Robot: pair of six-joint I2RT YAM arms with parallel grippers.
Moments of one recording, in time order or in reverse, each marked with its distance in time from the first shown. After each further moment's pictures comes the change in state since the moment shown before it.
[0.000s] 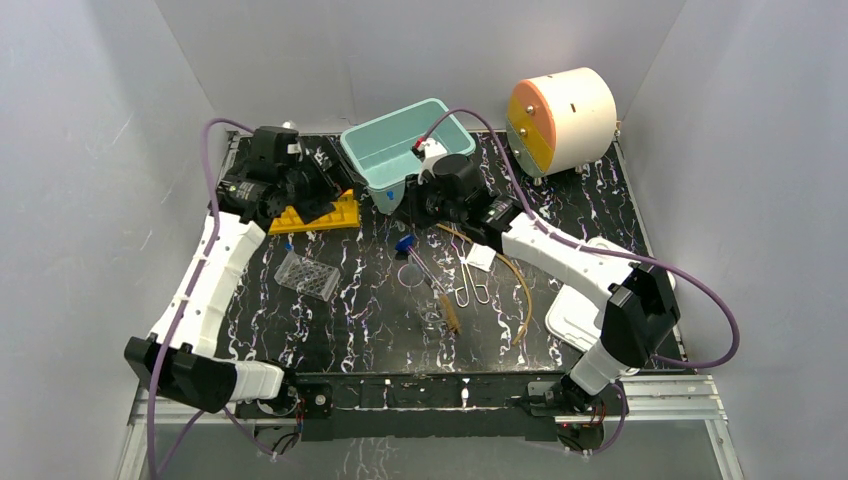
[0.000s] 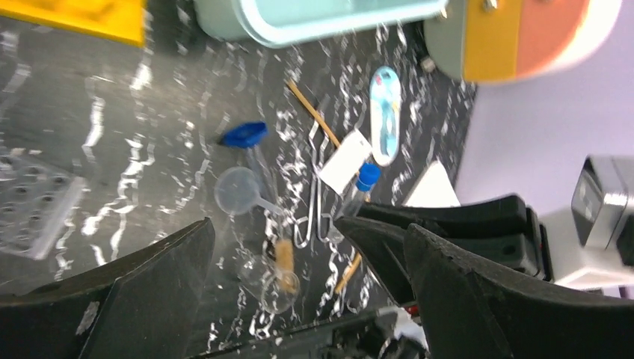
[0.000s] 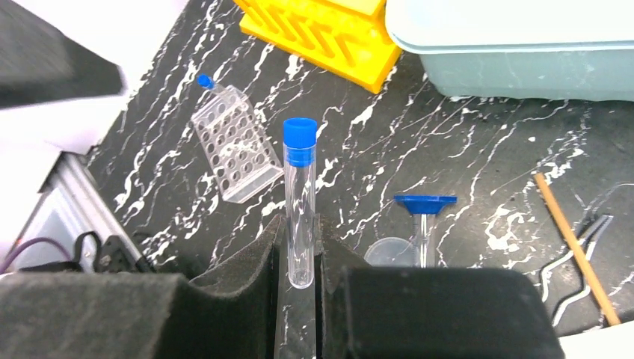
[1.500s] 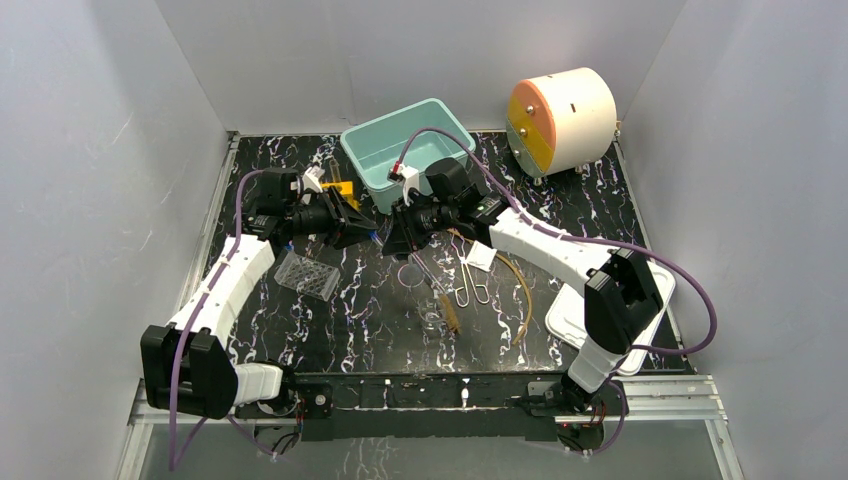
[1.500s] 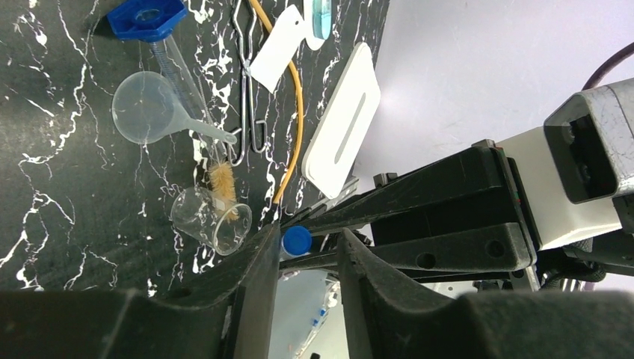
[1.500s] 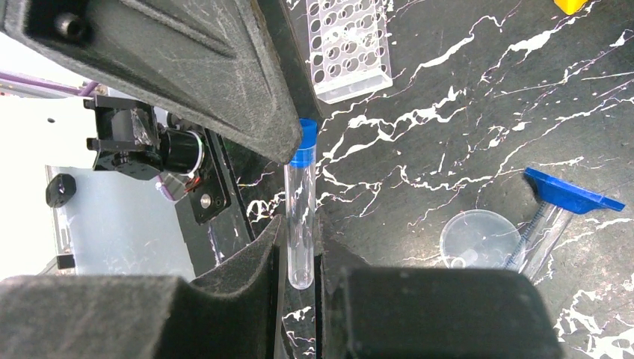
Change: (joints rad) left arm 0.109 -0.034 -0.498 0.429 0.633 -0.108; right arm -0.043 0.097 0.017 -0.075 -0.527 -0.126
